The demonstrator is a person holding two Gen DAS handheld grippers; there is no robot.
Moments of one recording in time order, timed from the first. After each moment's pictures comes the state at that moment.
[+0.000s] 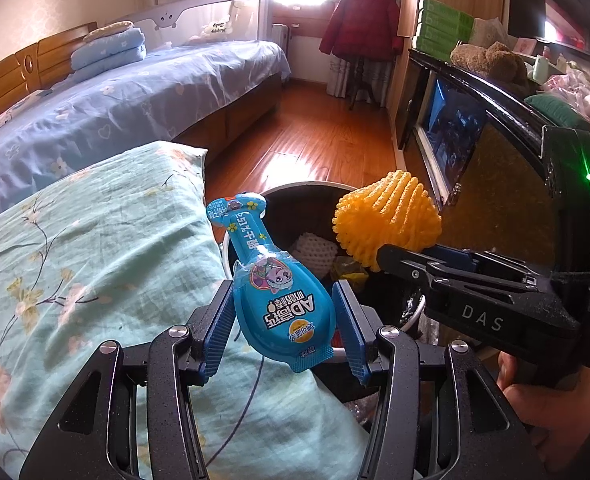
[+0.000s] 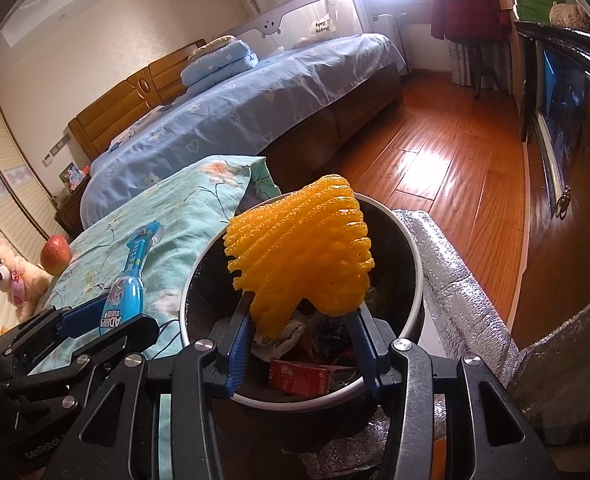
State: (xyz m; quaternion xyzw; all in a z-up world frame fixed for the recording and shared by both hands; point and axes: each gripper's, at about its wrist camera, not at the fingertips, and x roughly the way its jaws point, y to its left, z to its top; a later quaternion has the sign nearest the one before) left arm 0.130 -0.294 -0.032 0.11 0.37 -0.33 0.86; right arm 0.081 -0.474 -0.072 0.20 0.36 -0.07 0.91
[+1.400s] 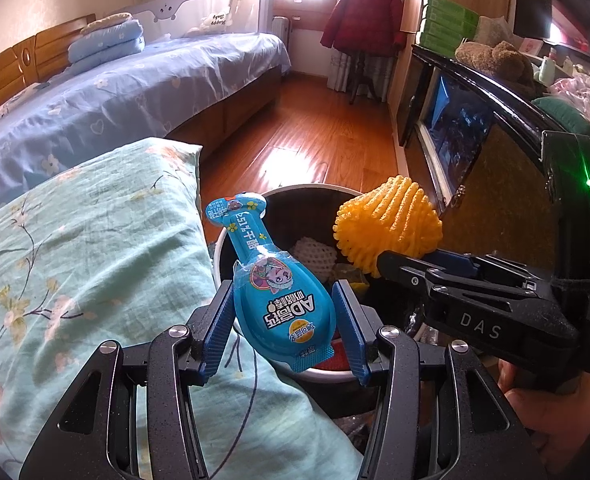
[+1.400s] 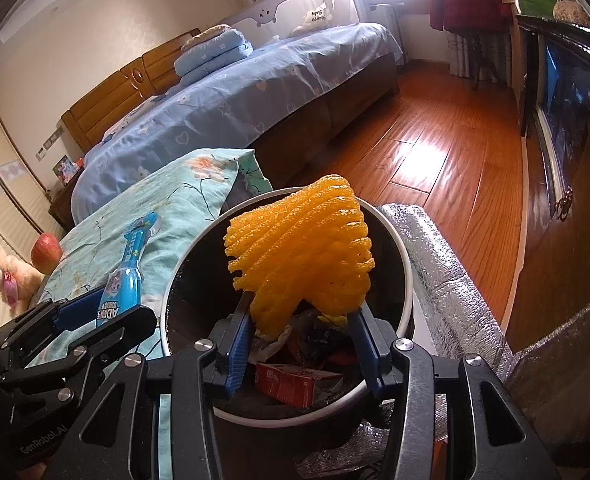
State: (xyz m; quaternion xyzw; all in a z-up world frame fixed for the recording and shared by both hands) left arm 0.148 -0.310 -0.035 0.11 0.39 -0.33 0.85; right arm 0.096 -0.487 -0.079 0.20 0.38 -0.07 0.90
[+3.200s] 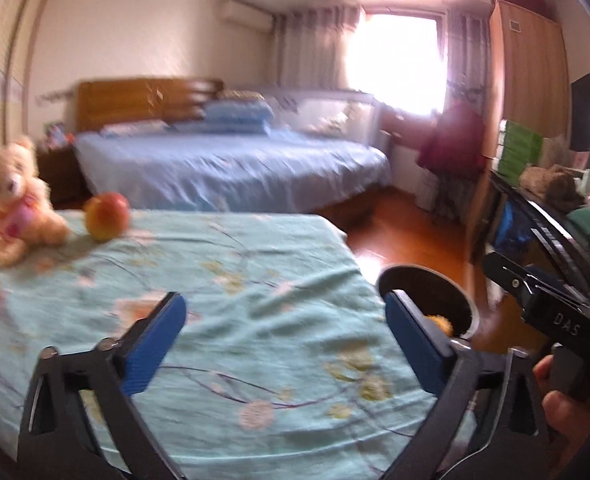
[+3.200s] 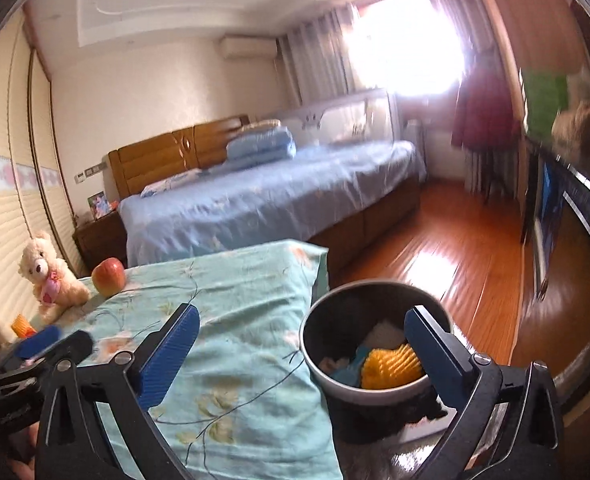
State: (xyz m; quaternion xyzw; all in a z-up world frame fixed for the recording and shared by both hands) left arm 0.048 -0.105 0.017 -0.01 0.21 -0.16 0.96; right arm 0.011 -0.348 0.010 0.10 0.18 -0.08 0.97
